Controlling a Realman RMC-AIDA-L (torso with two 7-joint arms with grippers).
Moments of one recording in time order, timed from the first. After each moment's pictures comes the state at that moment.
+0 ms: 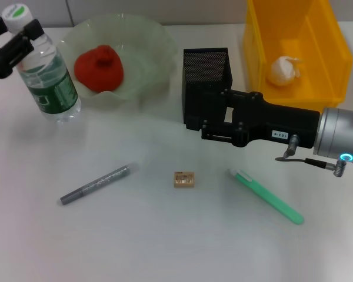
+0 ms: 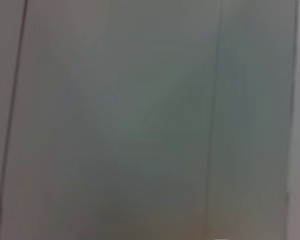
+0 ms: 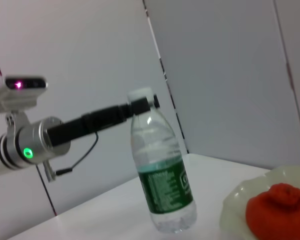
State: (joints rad) left arm -0.37 -2.04 0.63 0.66 1.50 1.50 -1.19; right arm 0.36 2.08 -1.41 -0.78 -1.32 -1.23 1.41
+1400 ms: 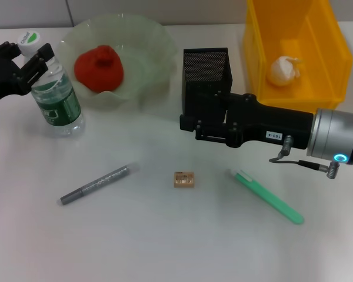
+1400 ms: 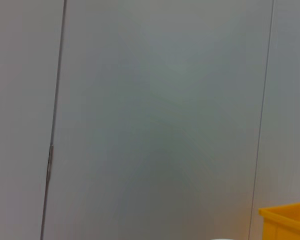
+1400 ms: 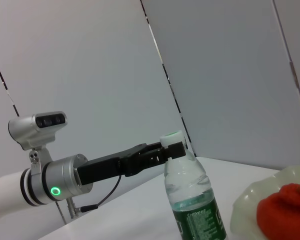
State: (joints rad) left arm -0.38 -2.07 0.62 0.53 1.49 1.33 -1.04; right arm 0.39 2.09 -1.41 -0.73 -1.29 -1.25 1.41
